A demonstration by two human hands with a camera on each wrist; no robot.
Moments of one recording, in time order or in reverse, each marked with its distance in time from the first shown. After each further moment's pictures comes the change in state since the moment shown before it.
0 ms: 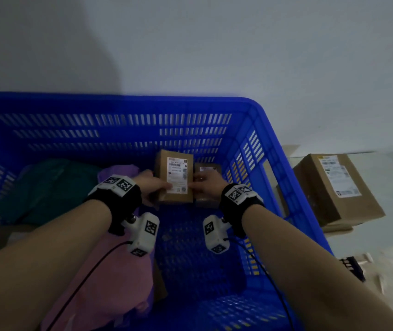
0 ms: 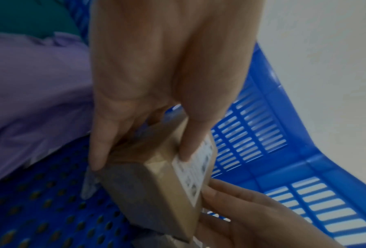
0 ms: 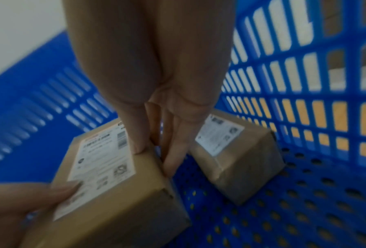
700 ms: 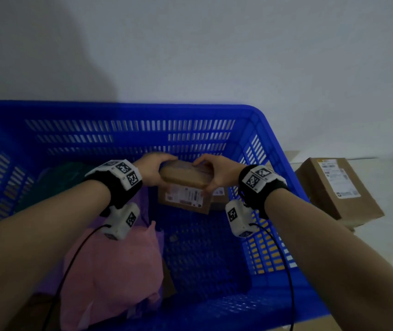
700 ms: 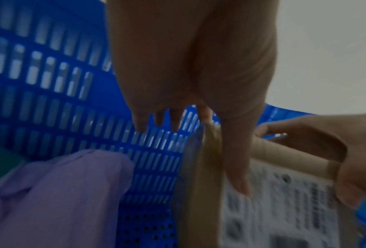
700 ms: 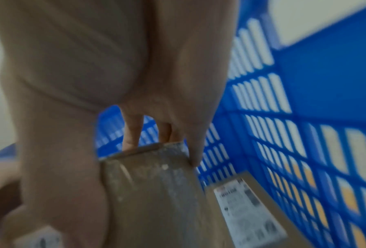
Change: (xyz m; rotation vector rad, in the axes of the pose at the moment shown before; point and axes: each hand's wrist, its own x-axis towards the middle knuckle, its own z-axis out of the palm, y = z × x) left_hand -0.028 0.020 -0.040 0.765 0.050 0.574; right_hand -0.039 -0.058 -0.034 -0.696 -0.201 -0.243
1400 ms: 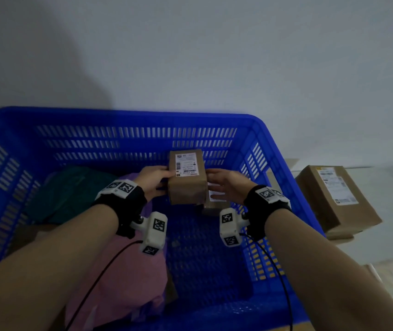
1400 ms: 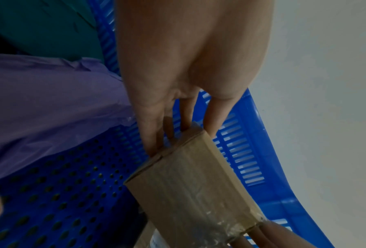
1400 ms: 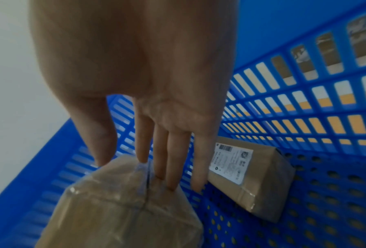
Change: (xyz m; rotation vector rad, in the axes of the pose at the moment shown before) left_hand -0.018 0.006 0.023 -1.249 0.171 -0.328; right_hand -0.007 0.019 0.028 1.054 0.148 0.273
